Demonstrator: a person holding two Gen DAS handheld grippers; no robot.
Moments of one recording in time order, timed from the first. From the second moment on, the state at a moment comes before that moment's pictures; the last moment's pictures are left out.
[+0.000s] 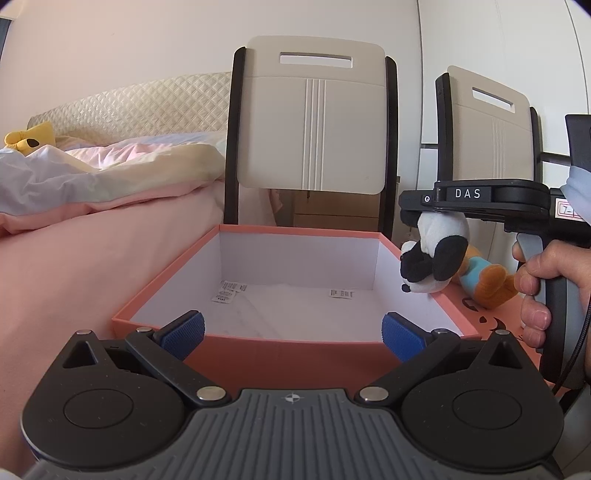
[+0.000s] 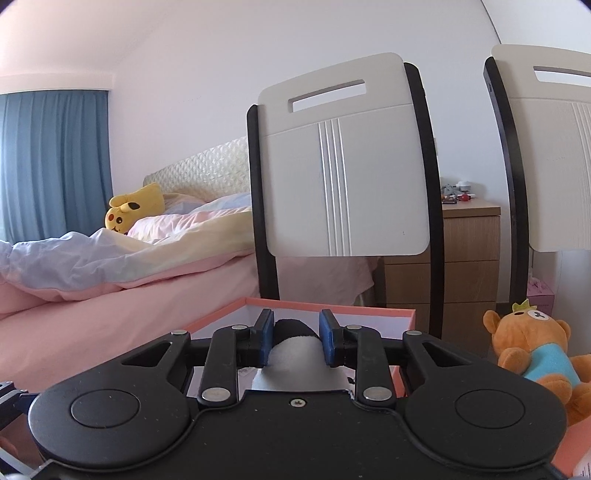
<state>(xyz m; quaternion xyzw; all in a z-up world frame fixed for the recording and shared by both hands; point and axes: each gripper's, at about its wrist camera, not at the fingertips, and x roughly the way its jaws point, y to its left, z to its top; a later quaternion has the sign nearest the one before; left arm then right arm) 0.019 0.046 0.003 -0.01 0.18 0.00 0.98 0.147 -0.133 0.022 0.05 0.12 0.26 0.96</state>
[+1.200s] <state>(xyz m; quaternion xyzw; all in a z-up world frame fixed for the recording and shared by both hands) 0.018 0.046 0.003 -0.01 0.18 0.00 0.98 0.152 -0.119 -0.011 0.02 0.20 0.26 0.94</state>
